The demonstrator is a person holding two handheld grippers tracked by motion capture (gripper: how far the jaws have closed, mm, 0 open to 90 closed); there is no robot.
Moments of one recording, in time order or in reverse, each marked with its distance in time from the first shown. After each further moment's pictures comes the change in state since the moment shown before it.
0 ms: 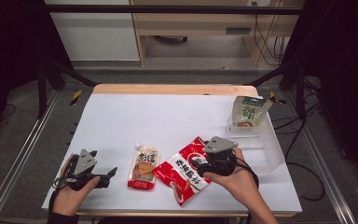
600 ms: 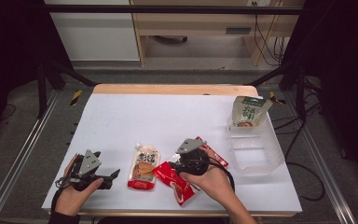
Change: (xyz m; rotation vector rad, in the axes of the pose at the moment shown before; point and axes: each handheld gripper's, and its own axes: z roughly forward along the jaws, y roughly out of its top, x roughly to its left) left arm -0.005 0.001 0.005 0.024 -0.022 0.040; right arm 0.038 0.022 0.060 0.075 0.133 0.009
